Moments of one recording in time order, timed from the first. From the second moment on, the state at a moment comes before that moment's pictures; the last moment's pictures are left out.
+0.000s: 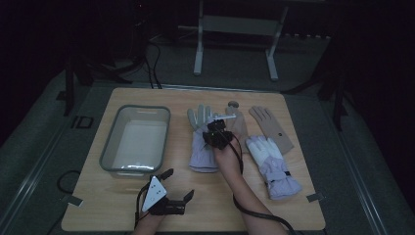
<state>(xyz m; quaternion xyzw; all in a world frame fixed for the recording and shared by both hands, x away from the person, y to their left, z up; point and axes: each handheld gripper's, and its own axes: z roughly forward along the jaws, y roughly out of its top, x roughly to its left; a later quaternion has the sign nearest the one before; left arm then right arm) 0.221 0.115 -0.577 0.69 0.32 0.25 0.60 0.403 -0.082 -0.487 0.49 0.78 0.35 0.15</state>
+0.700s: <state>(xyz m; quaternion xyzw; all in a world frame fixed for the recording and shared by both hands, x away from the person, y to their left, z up) 0.221 0.115 -0.577 0.69 0.32 0.25 0.60 0.389 -0.091 -0.534 0.51 0.79 0.31 0.12</state>
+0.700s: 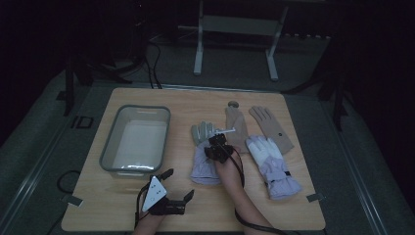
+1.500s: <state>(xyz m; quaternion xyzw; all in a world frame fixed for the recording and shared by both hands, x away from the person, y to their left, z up) 0.221 0.115 -0.577 0.69 0.32 0.25 0.60 0.383 -0.131 -0.471 0.46 0.80 0.35 0.15</state>
